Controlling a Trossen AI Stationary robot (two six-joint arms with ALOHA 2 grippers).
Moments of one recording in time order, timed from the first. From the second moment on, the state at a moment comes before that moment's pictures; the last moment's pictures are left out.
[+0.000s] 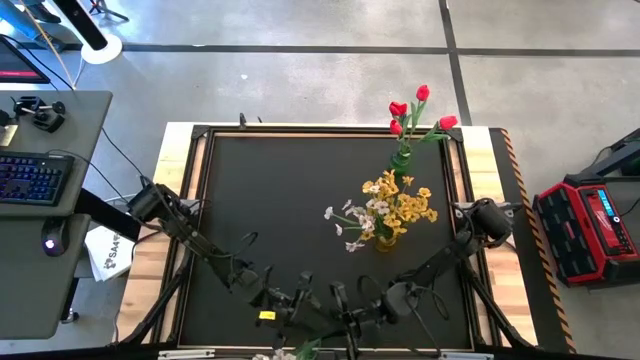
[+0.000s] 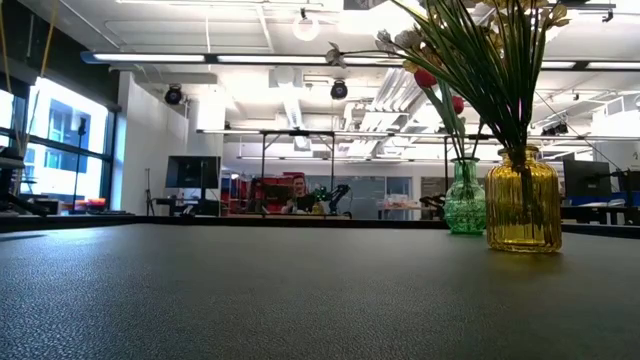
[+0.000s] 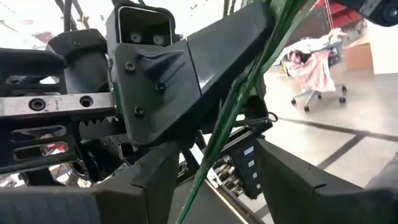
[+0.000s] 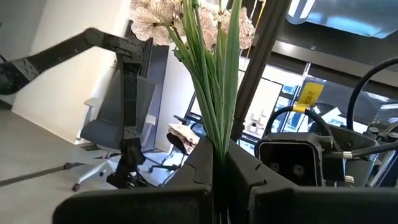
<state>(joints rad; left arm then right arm) -0.65 1.84 1.01 0.94 -0.23 0.41 0.68 2.00 1.26 1.05 0.25 -0.46</state>
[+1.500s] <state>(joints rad) -0.81 1.72 1.03 0.52 -1.00 0.24 0.78 1.90 1.26 0.65 0.82 -0.35</state>
